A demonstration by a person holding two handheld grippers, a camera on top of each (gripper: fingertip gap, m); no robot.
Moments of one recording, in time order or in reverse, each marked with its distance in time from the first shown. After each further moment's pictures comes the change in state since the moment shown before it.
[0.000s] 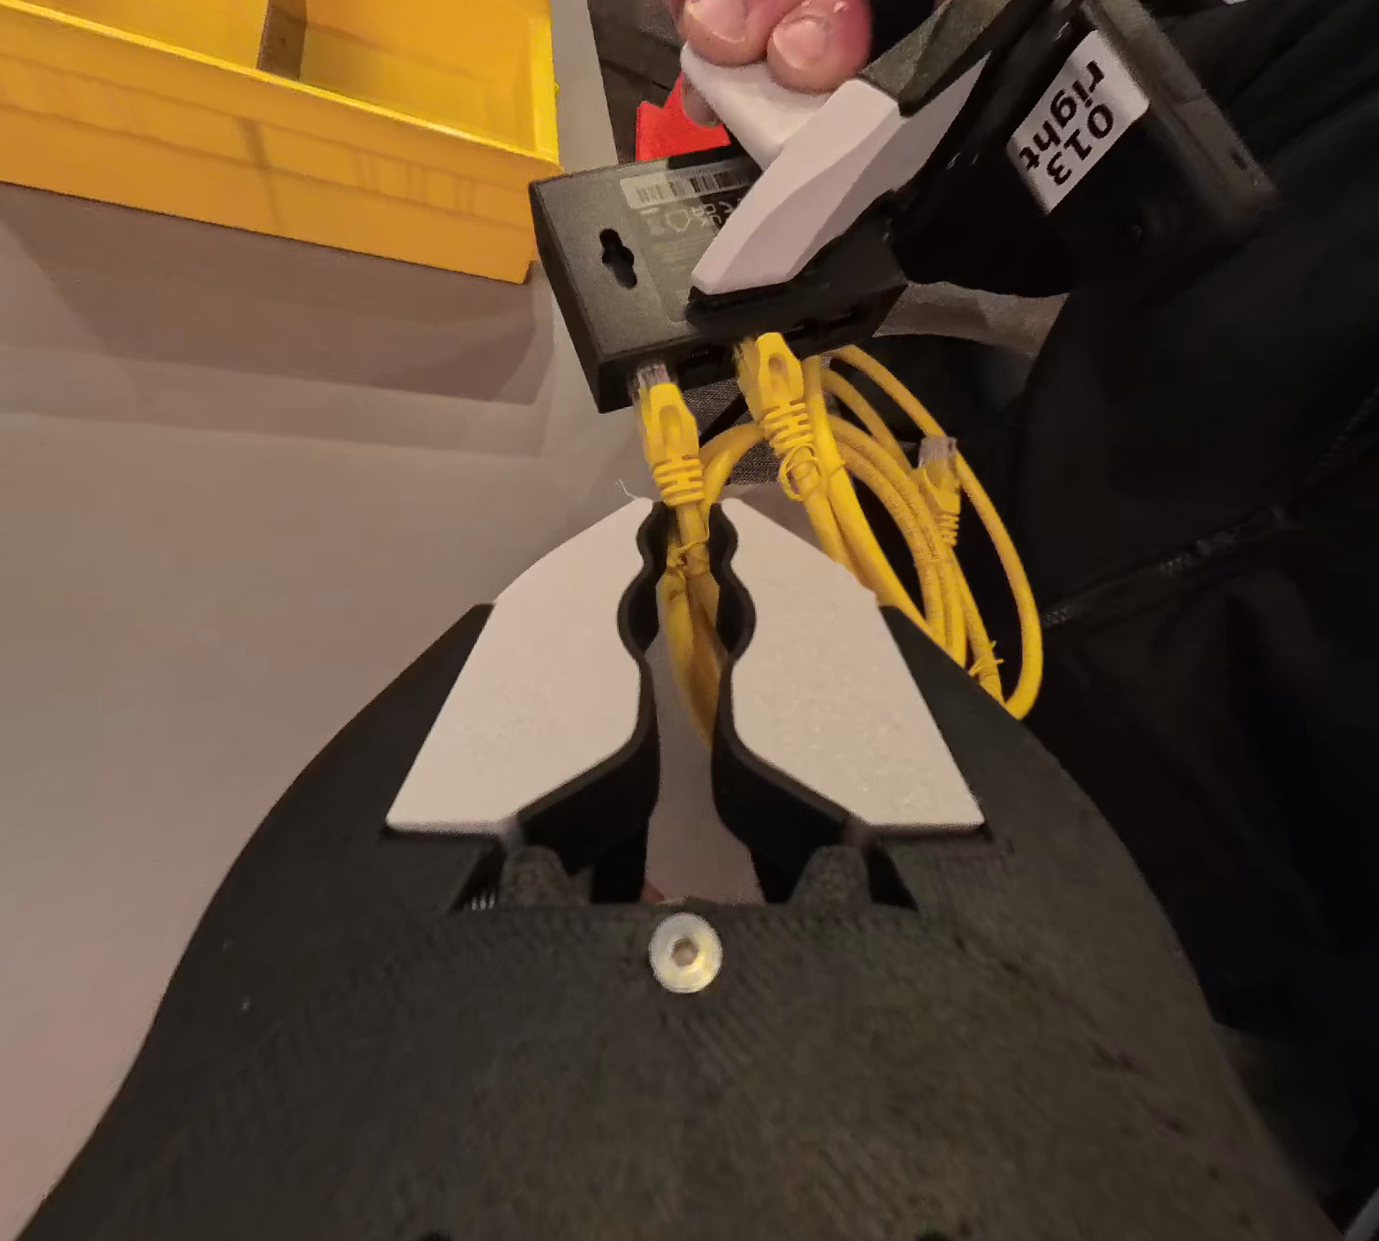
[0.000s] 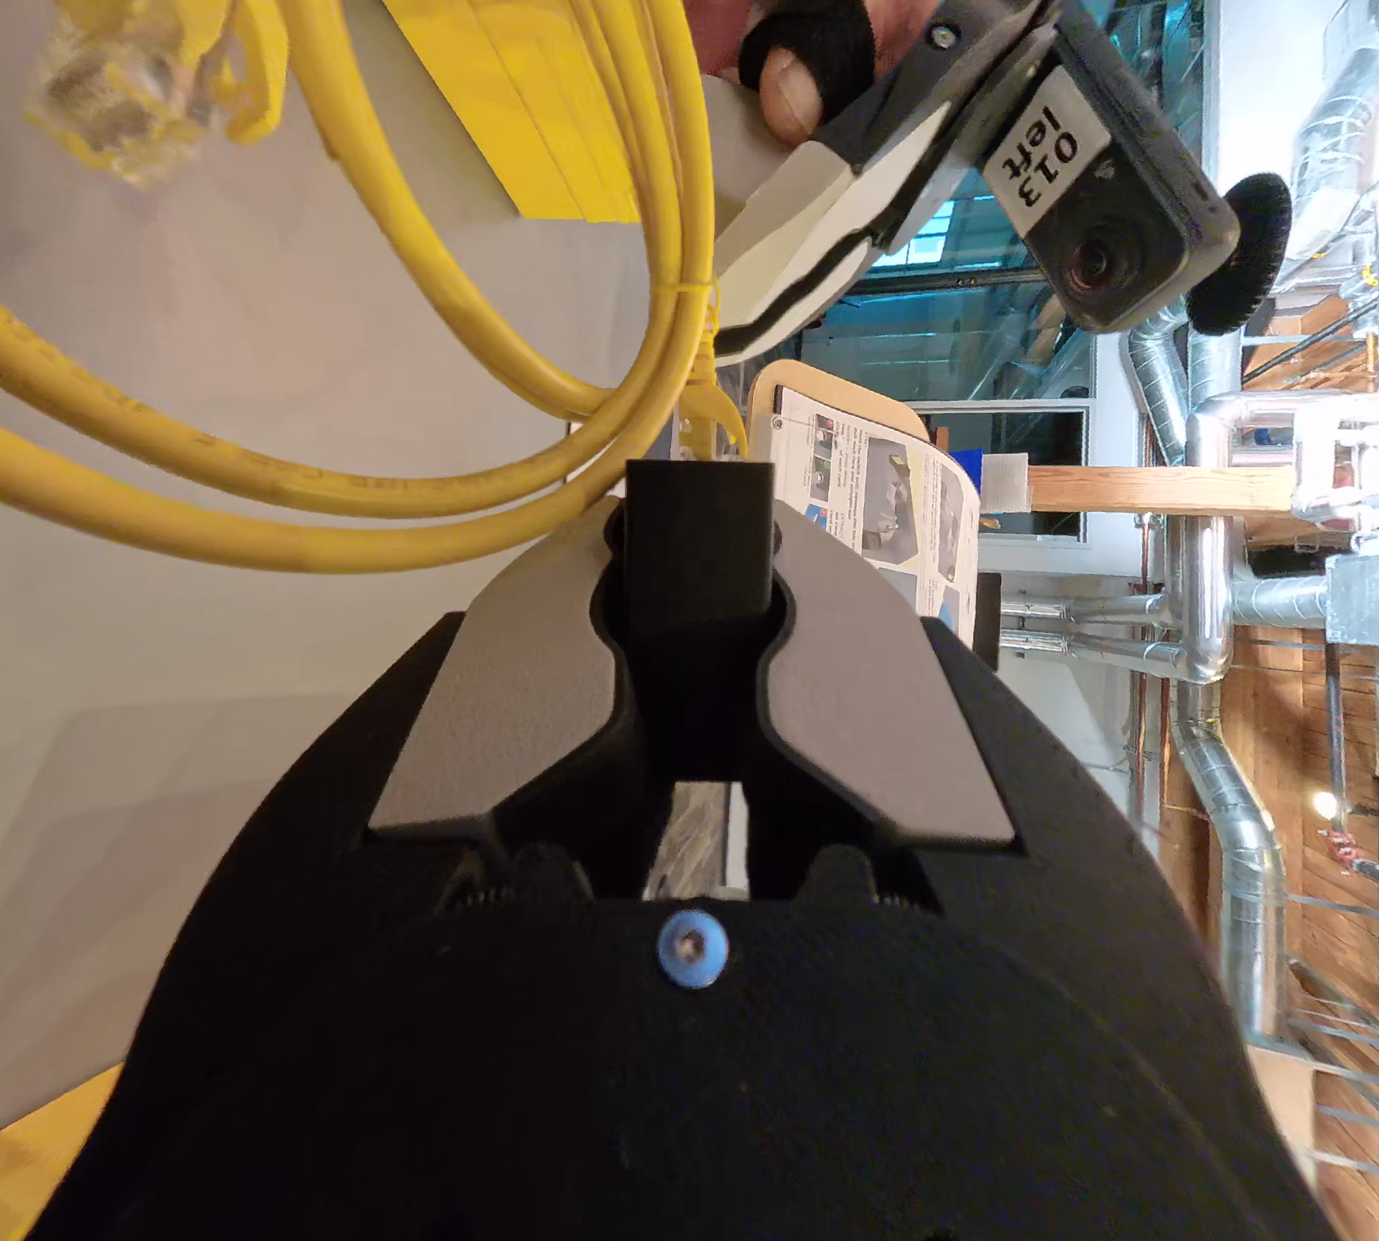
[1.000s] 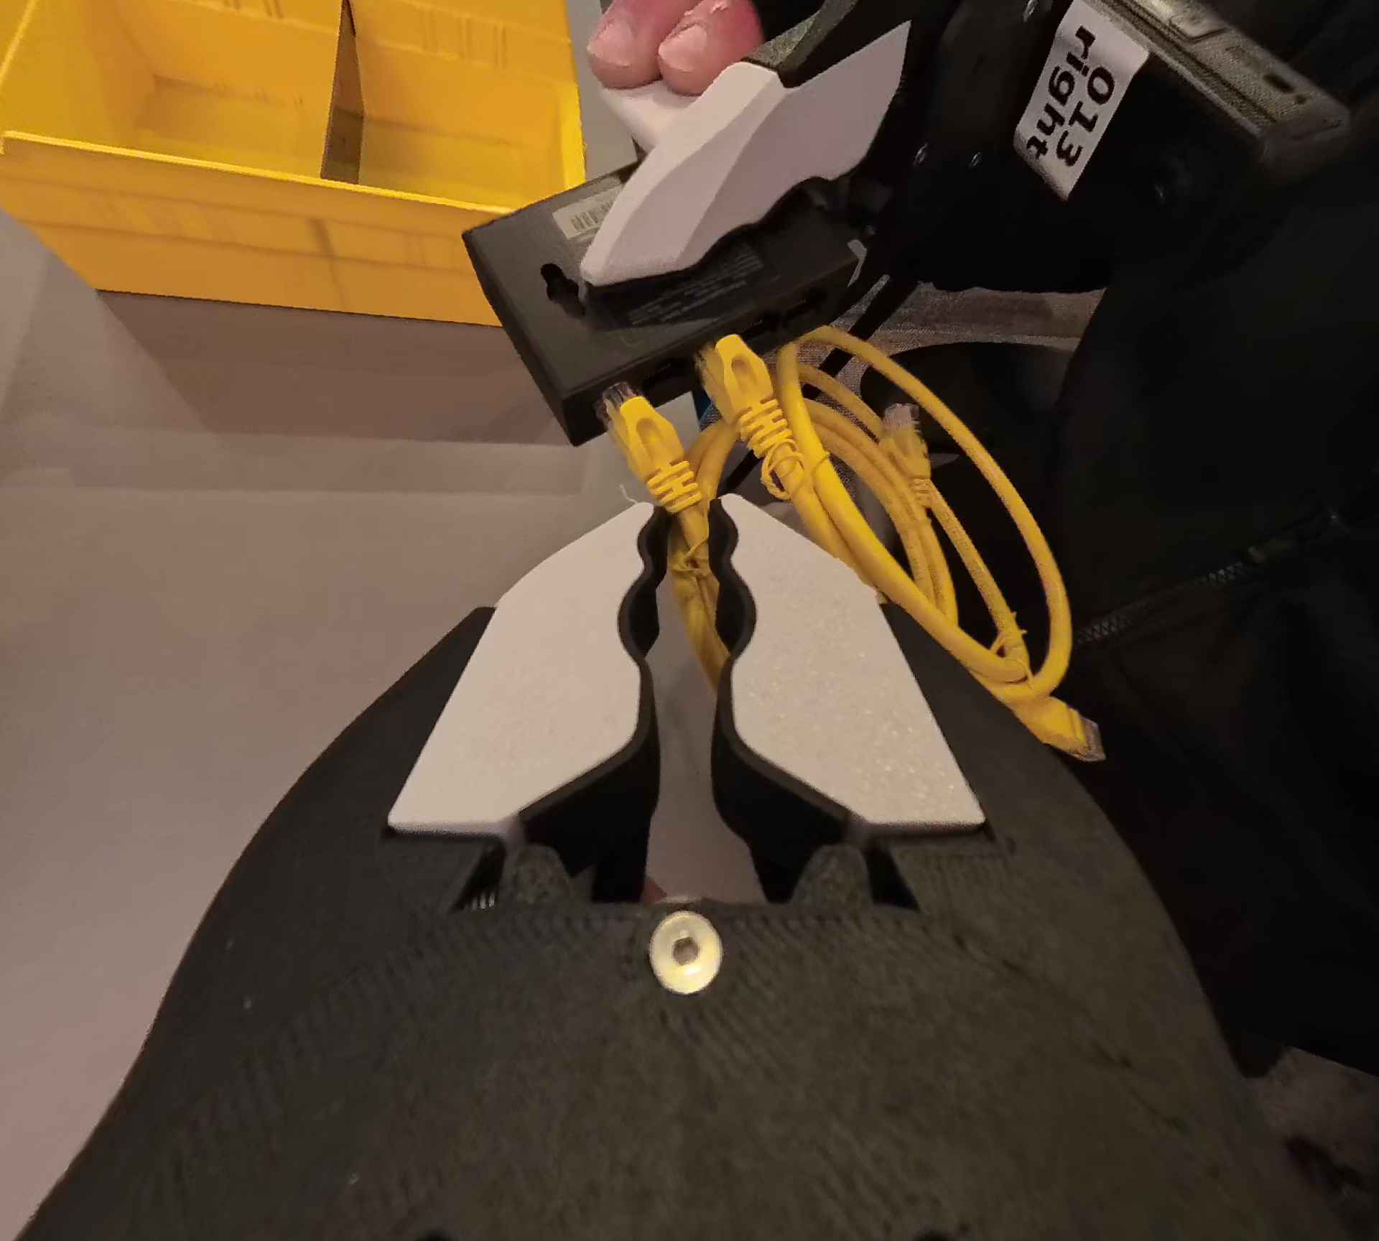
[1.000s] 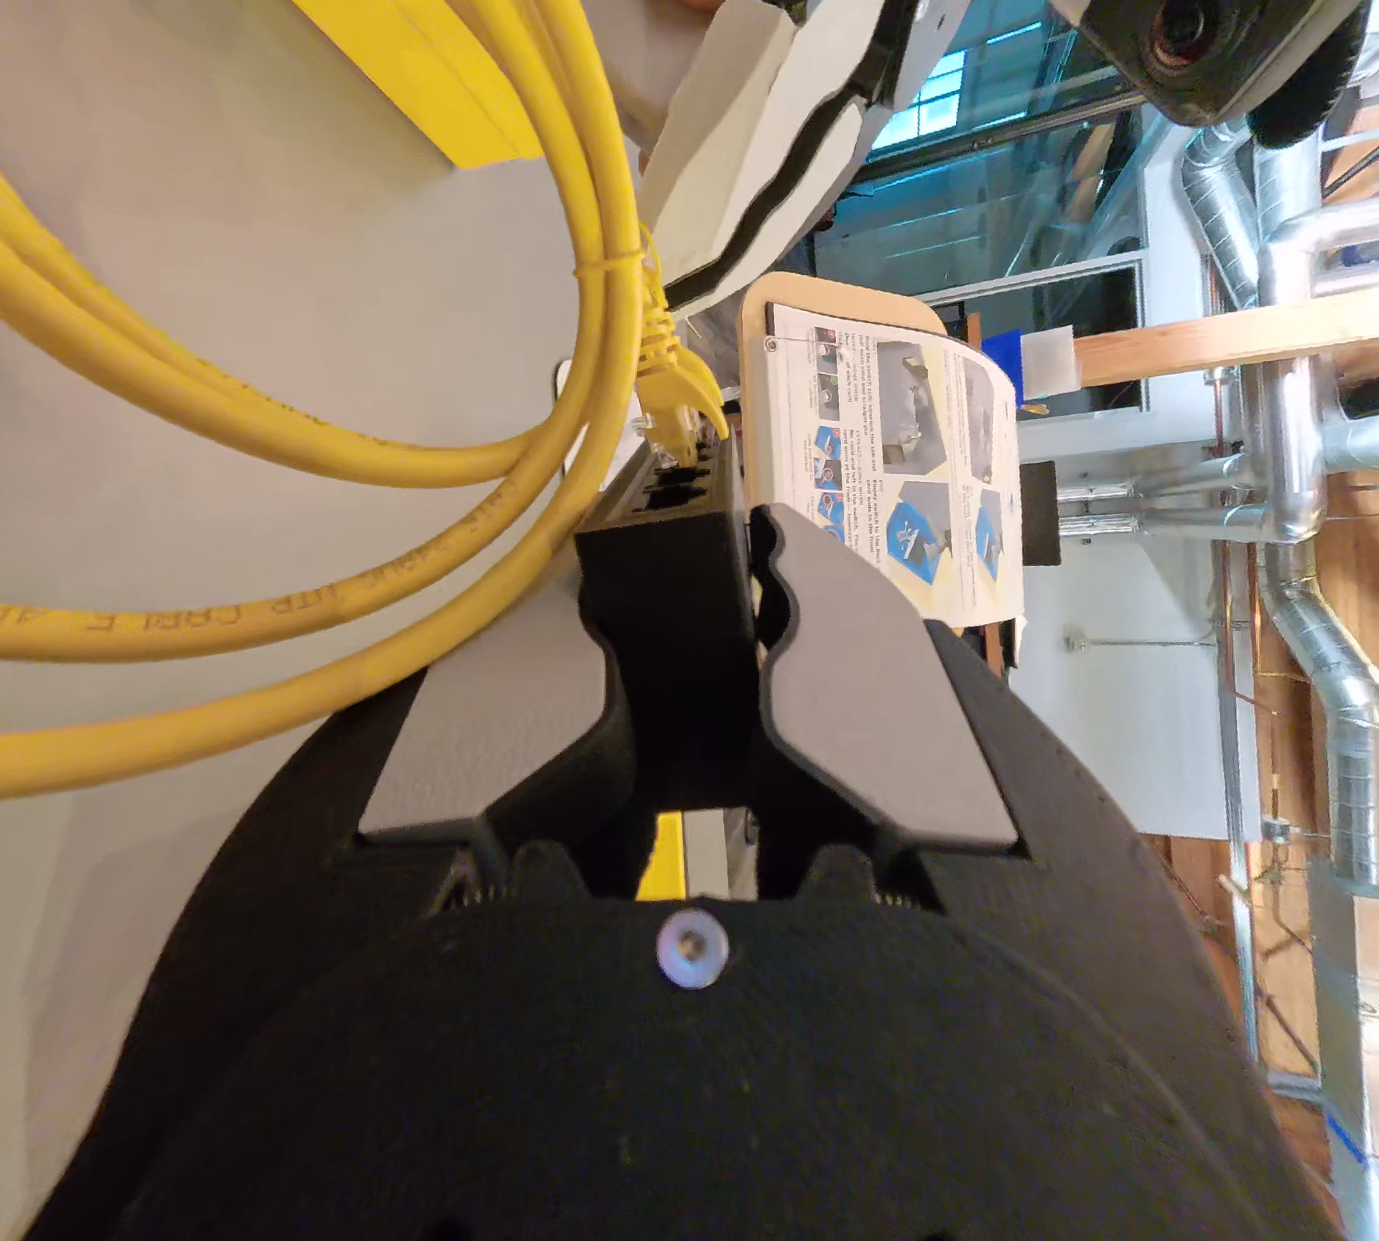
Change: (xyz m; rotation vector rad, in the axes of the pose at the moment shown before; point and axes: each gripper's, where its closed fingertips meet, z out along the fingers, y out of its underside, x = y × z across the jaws) left arm 0.001 -0.017 -0.005 0.016 -0.064 0.101; right arm 0.016 0.019 0.009 -0.104 0.018 0.171
